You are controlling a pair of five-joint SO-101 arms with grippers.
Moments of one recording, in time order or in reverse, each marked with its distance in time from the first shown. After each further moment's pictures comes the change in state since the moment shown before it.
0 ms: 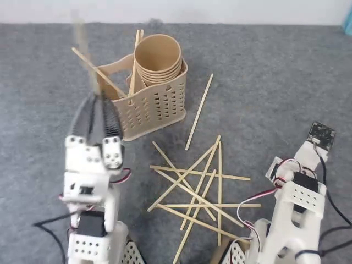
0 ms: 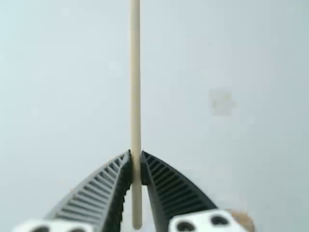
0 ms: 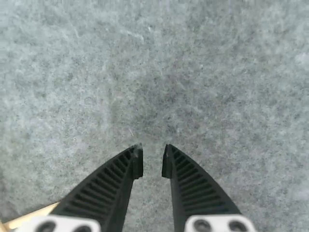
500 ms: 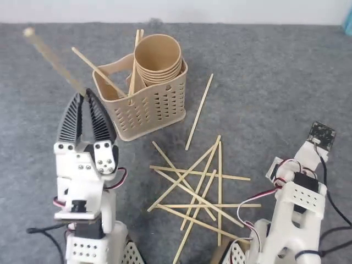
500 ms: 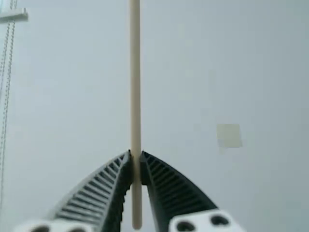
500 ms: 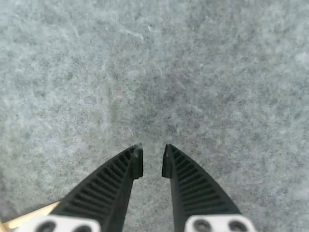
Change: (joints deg) left arm -0.7 -0.1 -2.9 -4.9 0.0; right arm 0.0 0.0 0.4 0.0 0.0
